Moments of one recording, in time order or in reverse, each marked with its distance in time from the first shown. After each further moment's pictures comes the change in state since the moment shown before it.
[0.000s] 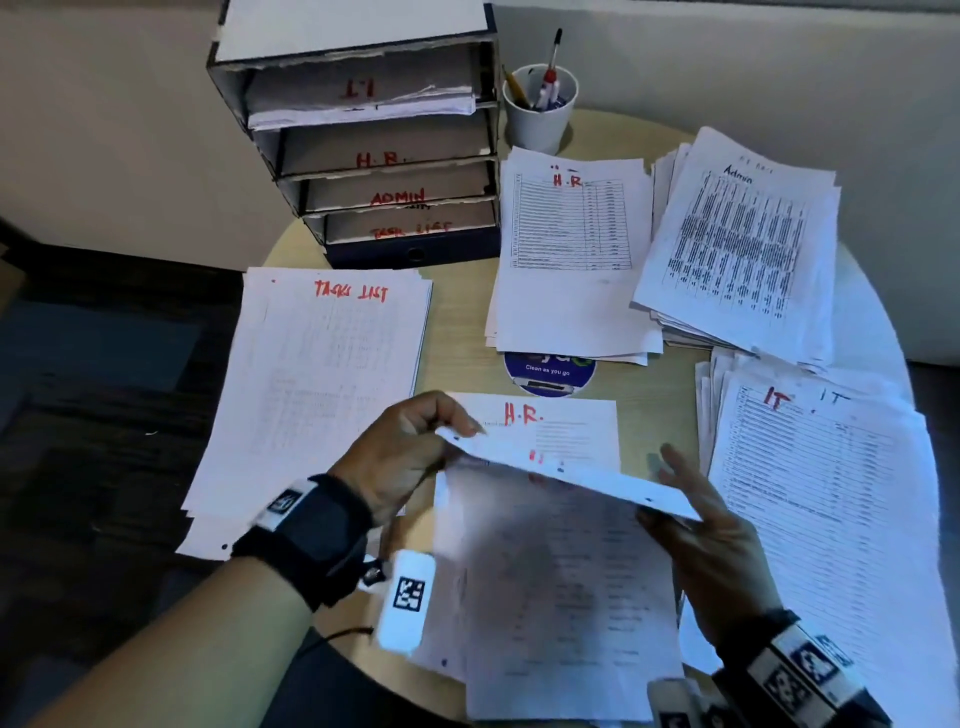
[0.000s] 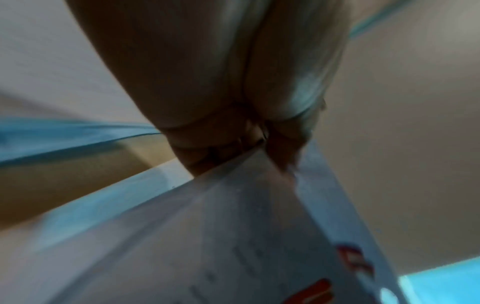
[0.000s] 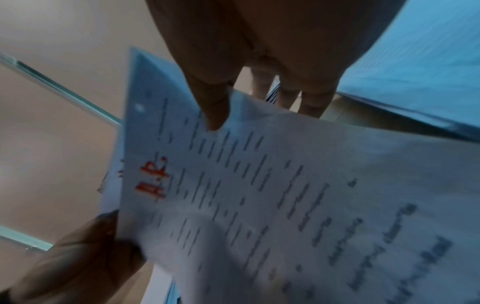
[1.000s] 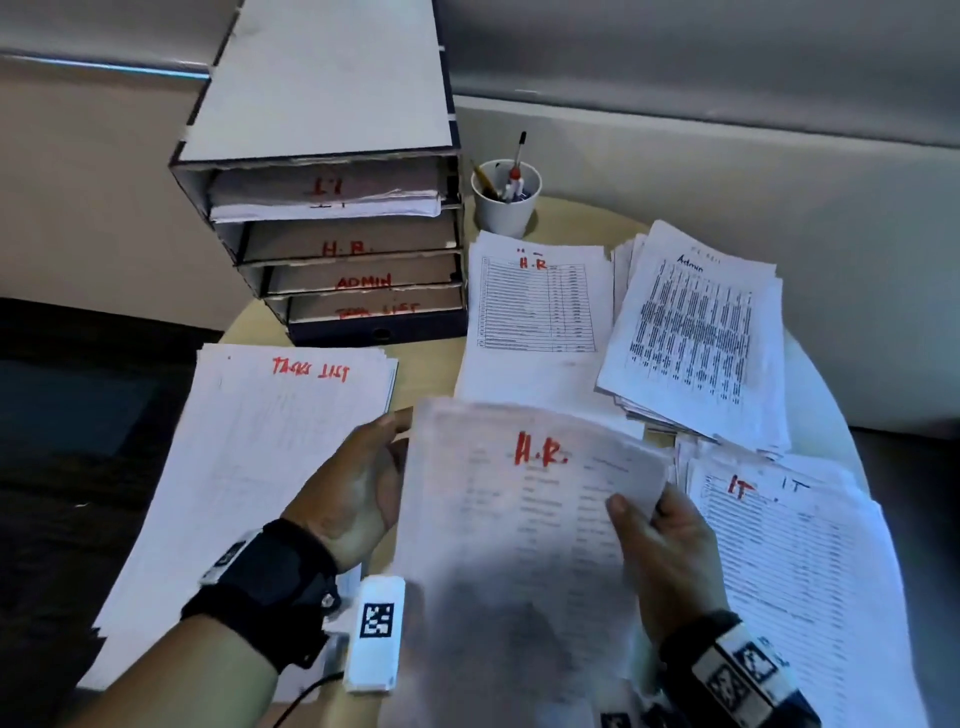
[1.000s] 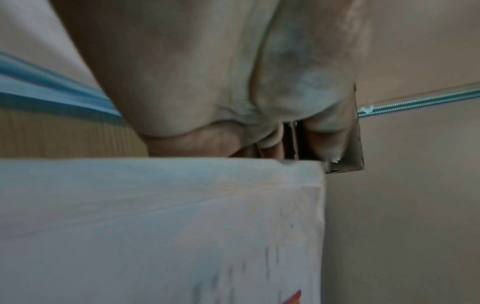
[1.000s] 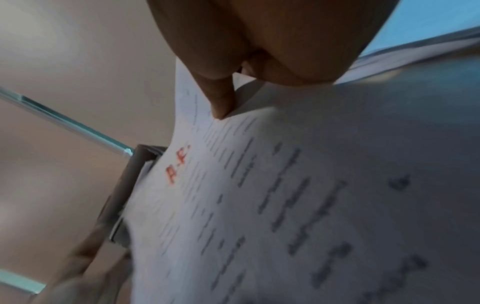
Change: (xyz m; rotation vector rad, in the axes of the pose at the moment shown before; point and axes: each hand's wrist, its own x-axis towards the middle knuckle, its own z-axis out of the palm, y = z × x) left_hand 0.050 0.034 0.000 -0.521 -0.037 -0.034; right_hand 0.077 -0.034 0.023 -0.020 0.194 -0.036
